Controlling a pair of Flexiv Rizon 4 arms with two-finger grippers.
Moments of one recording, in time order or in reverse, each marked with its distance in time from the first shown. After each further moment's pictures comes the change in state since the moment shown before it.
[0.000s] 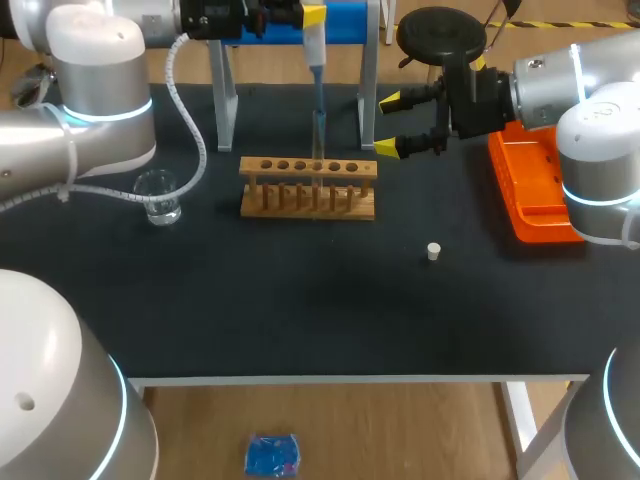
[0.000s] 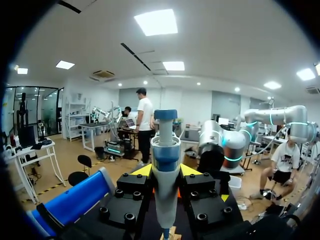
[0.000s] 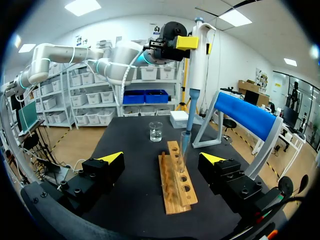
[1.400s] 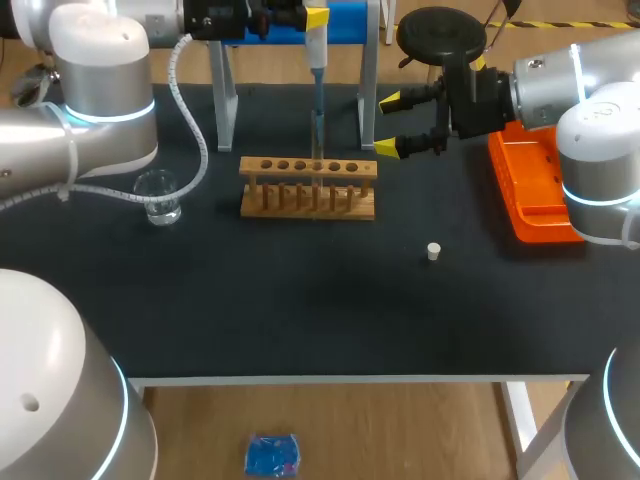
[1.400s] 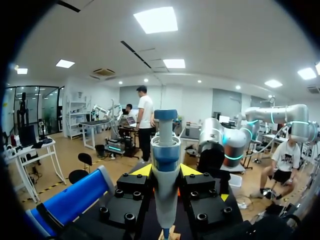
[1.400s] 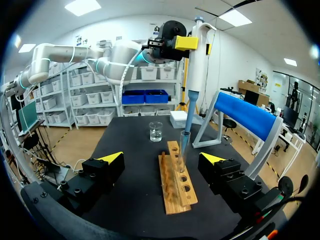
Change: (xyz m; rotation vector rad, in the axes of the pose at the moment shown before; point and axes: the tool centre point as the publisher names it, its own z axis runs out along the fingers) left arm 0.003 0.003 0.004 -0.018 -0.007 -0.005; right arm 0.000 0.000 0.000 0.000 0.000 0.000
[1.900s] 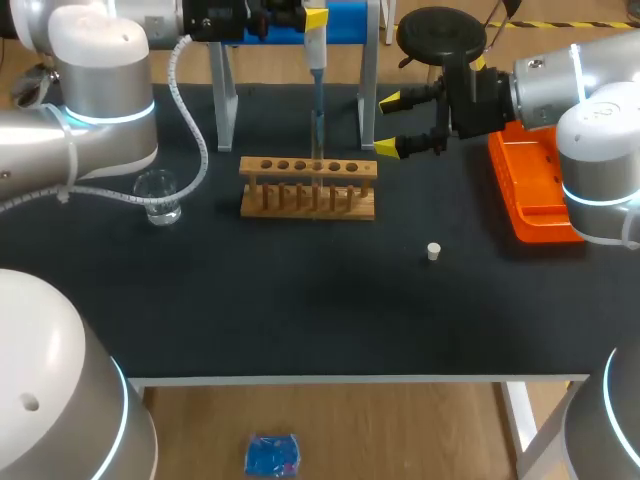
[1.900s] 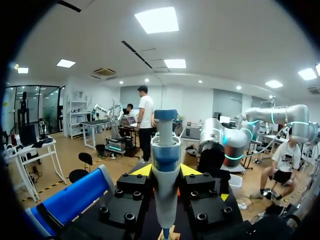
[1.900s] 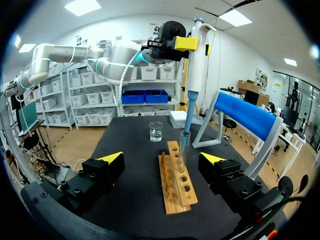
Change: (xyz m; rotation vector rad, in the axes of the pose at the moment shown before) left arm 0.001 0.001 -0.001 -0.001 -0.004 -0.003; right arm 0.000 0.000 0.000 0.000 0.000 0.000
